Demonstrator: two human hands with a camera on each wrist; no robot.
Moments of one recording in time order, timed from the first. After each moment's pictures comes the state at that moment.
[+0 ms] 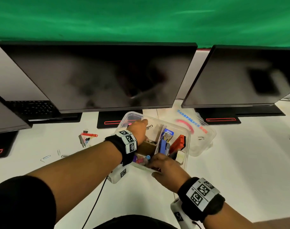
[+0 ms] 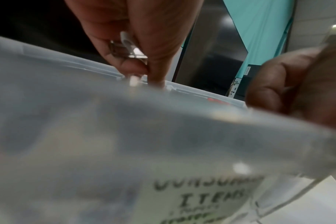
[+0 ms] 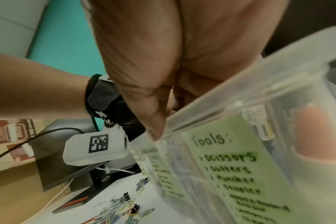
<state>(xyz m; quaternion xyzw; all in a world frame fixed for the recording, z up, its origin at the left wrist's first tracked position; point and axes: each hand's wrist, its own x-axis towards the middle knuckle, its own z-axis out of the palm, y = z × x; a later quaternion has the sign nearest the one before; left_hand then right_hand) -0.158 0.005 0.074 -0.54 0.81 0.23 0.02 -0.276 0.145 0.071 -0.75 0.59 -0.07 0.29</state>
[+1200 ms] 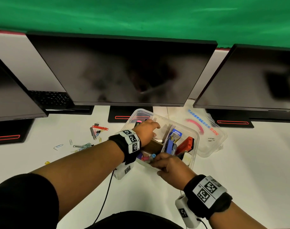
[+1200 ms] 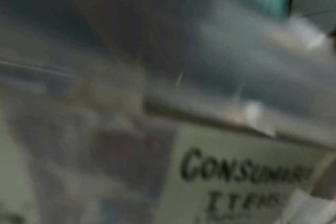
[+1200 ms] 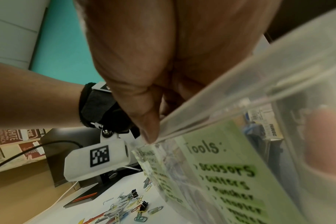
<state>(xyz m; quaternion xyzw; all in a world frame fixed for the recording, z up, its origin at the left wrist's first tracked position) -0.136 0.018 0.071 -0.49 0.84 0.24 -0.02 -0.269 0.140 0.058 -0.78 0.54 -0.08 0.31</state>
